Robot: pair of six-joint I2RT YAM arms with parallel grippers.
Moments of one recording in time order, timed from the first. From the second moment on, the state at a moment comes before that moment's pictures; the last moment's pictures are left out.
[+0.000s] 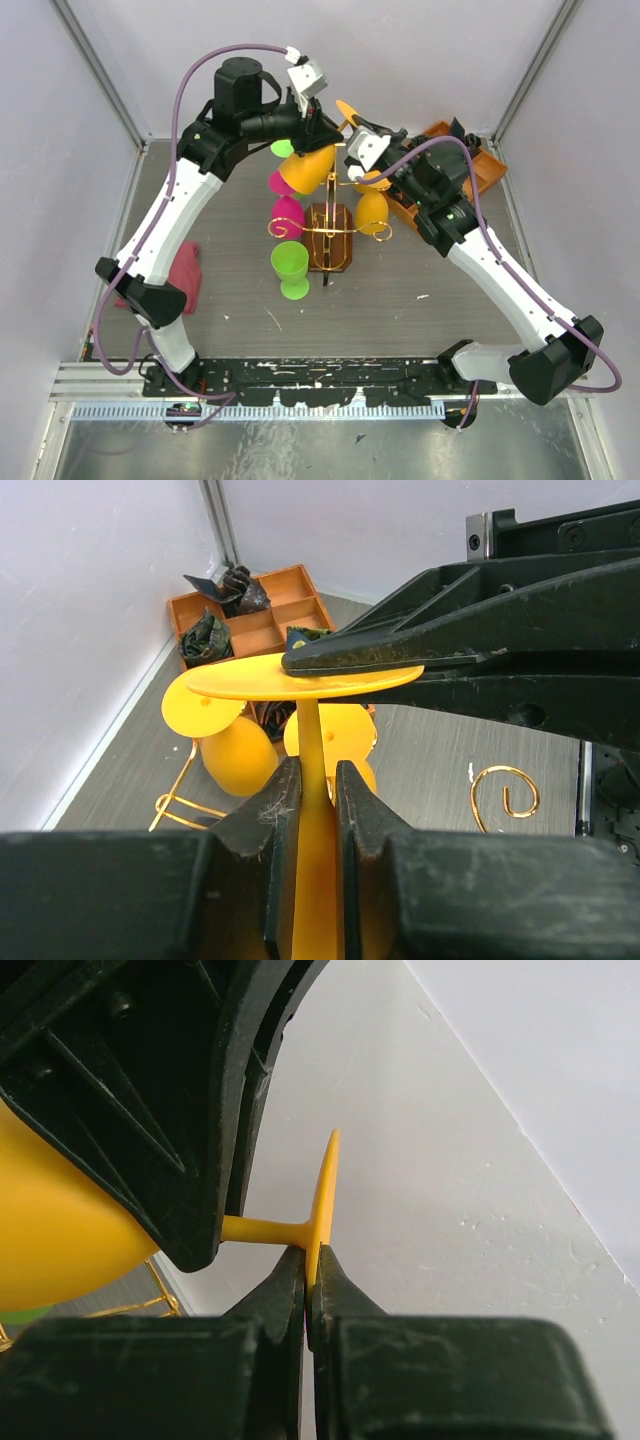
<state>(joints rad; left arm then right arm) -0.59 1.78 2.19 -0.62 0.64 0.18 0.54 1.25 1.28 0.20 -0.25 -0.84</state>
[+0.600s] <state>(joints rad) -0.60 1.73 2.05 -0.52 0.53 0.14 0.56 1.21 1.24 0.22 -0.20 -0.81</state>
